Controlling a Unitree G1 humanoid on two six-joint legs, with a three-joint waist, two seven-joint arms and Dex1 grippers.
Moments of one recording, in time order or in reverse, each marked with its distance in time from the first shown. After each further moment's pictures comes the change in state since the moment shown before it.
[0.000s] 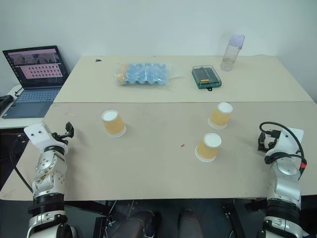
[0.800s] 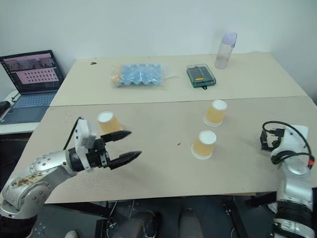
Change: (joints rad) left arm 0.206 0.382 -0.421 -0.820 -0.466 0.484 -0.732; right arm 0.096 -0.177 0.001 -0.113 0.072 0.052 0.253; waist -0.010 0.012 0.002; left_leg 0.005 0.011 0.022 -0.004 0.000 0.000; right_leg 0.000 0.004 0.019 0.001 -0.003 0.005
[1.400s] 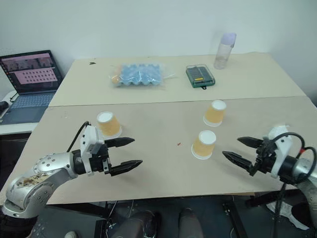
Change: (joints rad) left arm -0.006 0.016 -0.015 0.015 0.061 -0.005 -0.074; right arm 0.254 -0.170 0.051 -0.536 0.357 0.298 0.569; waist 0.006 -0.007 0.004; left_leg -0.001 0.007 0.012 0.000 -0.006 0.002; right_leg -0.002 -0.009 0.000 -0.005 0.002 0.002
